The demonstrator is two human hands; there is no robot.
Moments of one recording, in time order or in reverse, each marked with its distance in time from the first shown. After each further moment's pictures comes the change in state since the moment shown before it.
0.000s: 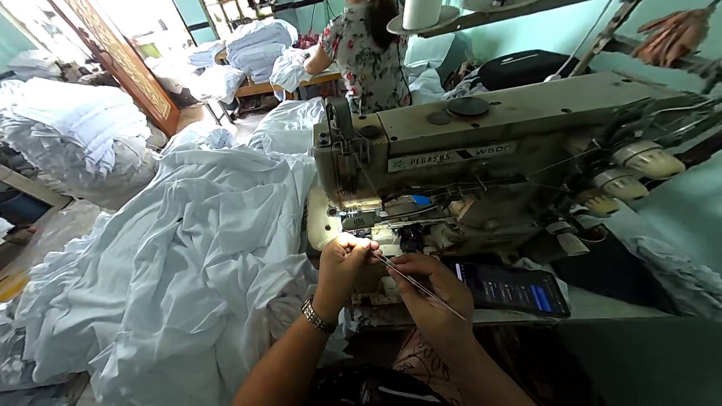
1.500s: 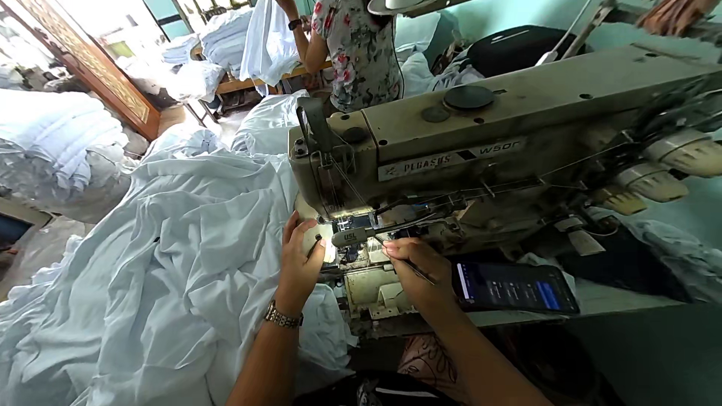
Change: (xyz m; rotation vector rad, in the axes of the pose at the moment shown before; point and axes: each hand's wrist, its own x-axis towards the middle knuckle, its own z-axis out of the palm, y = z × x) left_hand 0.032 -0.022 -0.076 0.817 0.132 0.227; right_hand 0.013 0.074 0.006 -0.136 0.053 -0.041
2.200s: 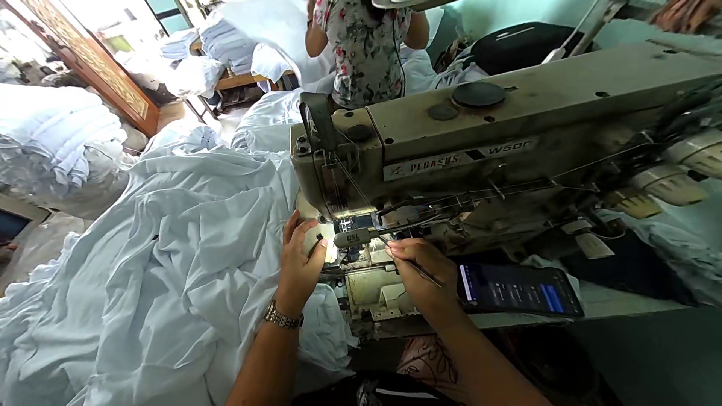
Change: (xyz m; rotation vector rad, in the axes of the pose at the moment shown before) left_hand -0.001 -0.001 0.000 -0.002 -0.002 0.000; right_hand -0.001 0.002 0.000 0.000 0.024 -0.003
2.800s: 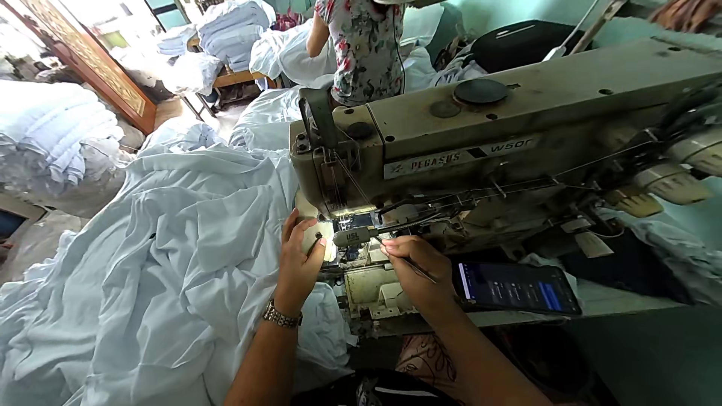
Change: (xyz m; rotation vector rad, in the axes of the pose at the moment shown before) left_hand 0.000 0.000 0.001 -0.014 0.016 0.012; right_hand 0.004 -0.003 0.004 0.014 -0.028 0.021
